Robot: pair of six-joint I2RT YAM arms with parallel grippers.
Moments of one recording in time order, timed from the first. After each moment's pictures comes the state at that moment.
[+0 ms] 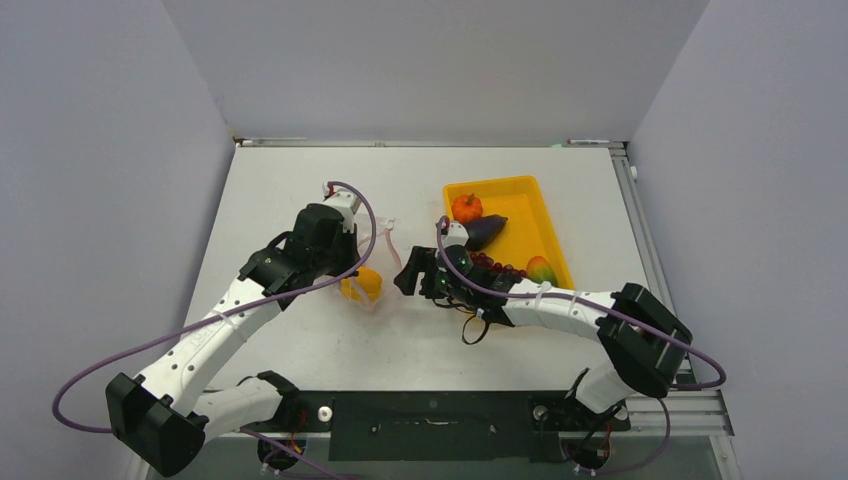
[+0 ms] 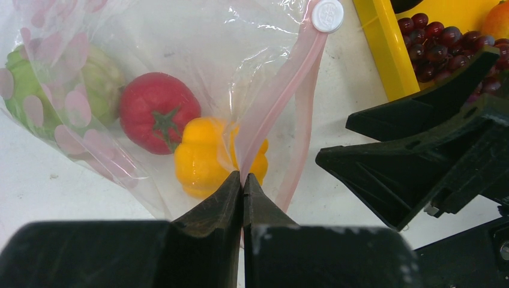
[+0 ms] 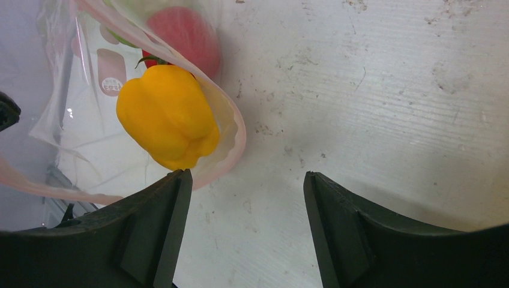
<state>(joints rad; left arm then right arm) -0.56 1.09 1.01 -0.65 -0.10 -0.34 0.92 1.50 0.81 0.13 0.11 0.80</state>
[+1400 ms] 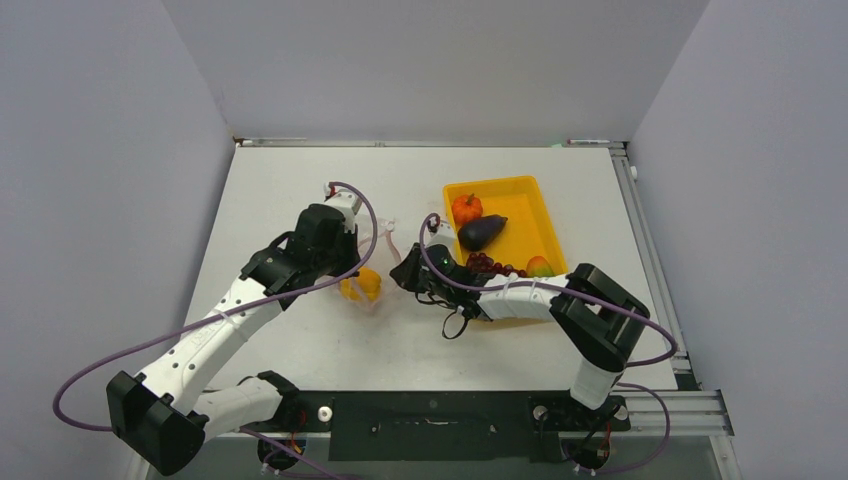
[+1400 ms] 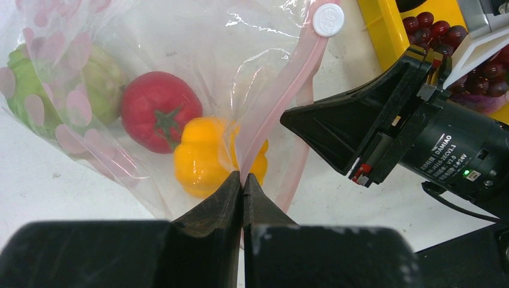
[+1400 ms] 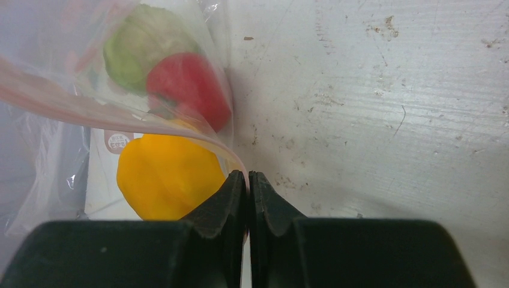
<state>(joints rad) -0.57 1.10 1.01 -0.65 -0.12 -0.34 0.93 1.73 0.88 0.37 0.15 0.93</state>
